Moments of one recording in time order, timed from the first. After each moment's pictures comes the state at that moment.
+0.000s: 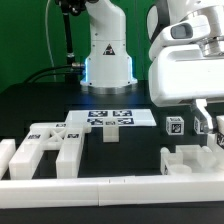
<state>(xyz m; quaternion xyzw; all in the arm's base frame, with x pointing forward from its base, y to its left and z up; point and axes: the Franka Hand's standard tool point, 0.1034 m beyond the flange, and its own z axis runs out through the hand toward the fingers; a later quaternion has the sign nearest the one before) 0.639 0.122 0.082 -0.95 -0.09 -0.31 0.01</state>
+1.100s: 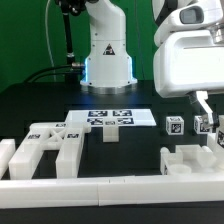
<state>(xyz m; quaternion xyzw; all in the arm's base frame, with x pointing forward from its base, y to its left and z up) 0.661 0.123 0.094 -0.97 -0.09 -0.24 0.02</state>
